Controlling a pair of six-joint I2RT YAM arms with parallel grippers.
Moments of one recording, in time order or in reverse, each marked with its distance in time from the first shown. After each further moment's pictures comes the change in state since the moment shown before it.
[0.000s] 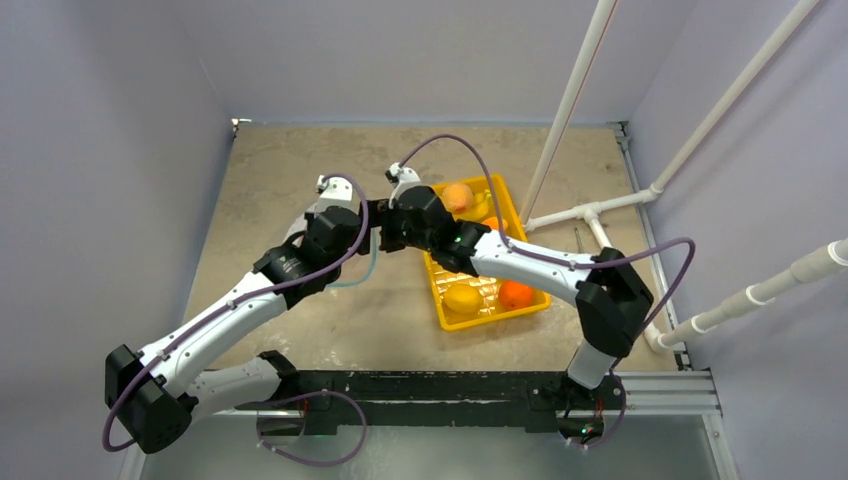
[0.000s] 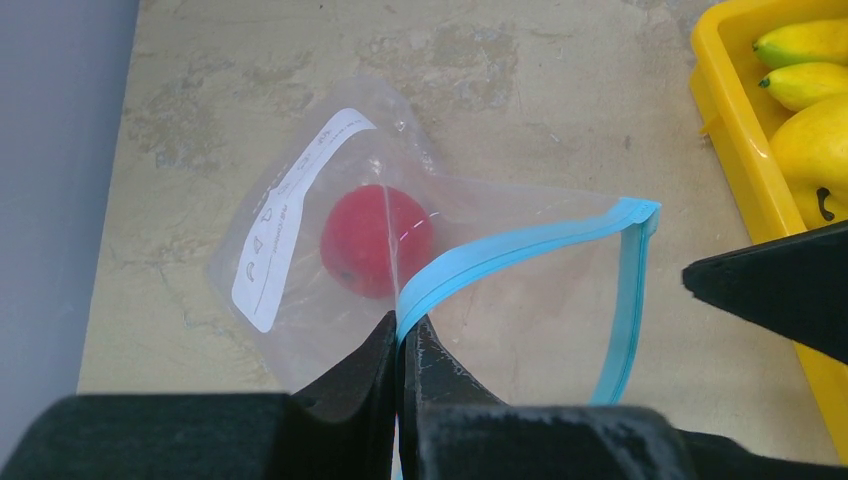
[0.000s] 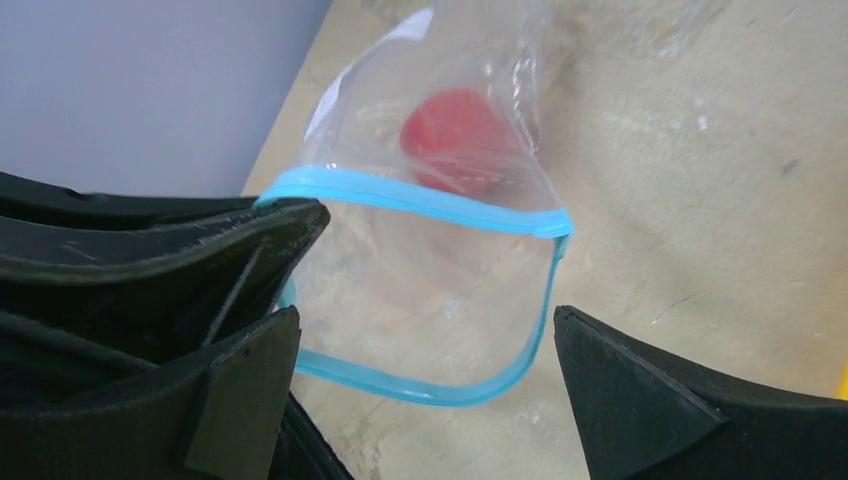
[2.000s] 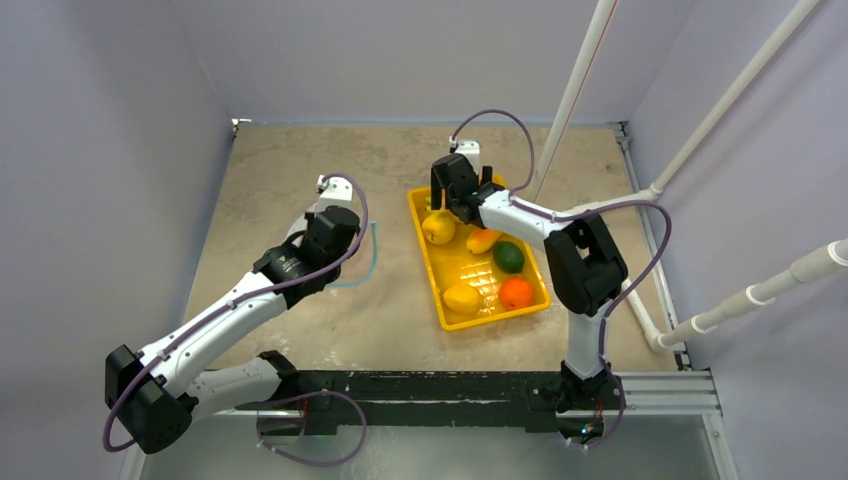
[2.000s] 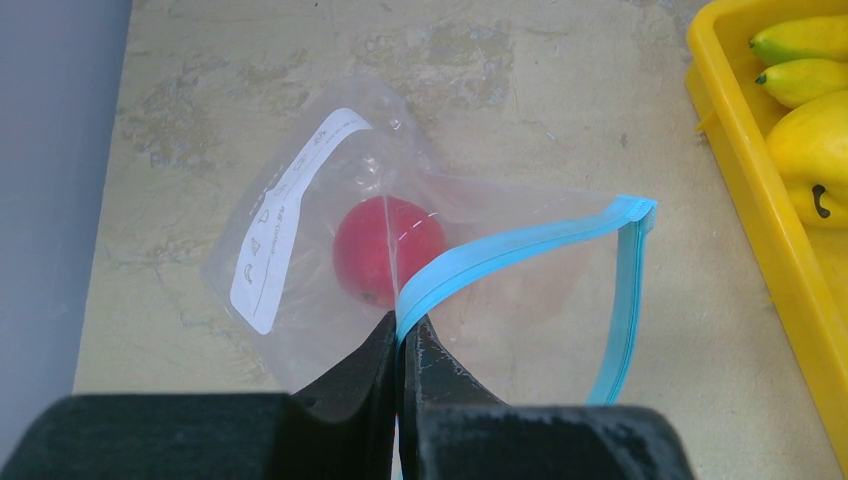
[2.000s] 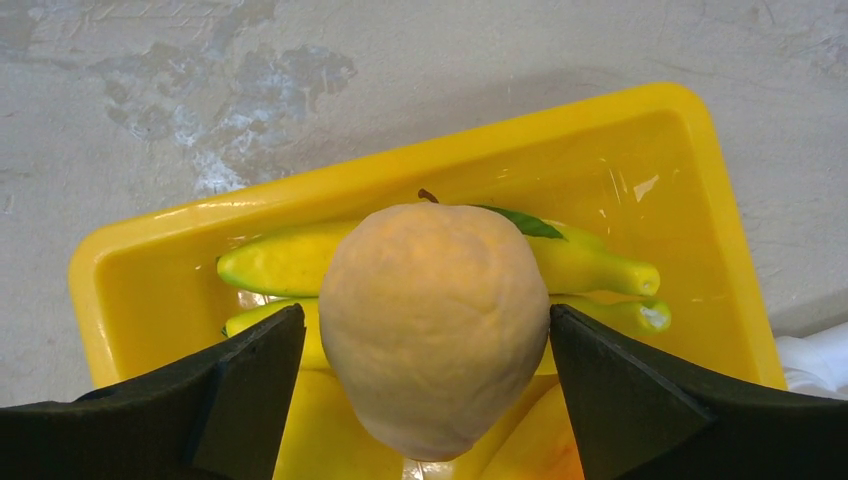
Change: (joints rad) left arm 0.004 0.000 0.000 0.000 0.011 0.001; right arm -0.333 0.217 0.131 -0.268 0.544 -0.241
